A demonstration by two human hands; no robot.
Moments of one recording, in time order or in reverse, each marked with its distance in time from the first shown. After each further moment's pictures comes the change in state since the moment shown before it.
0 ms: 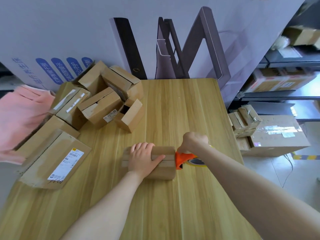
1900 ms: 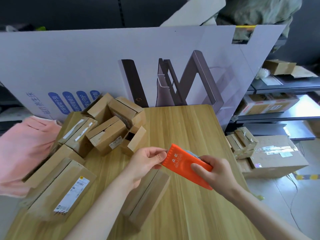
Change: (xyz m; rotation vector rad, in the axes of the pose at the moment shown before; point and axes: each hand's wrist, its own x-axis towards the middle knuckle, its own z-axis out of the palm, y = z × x) left_hand -0.001 0.025 -0.177 -1.329 -0.321 -0.153; right_hand -0.095 0.041 0.006 0.993 0.619 -0.409
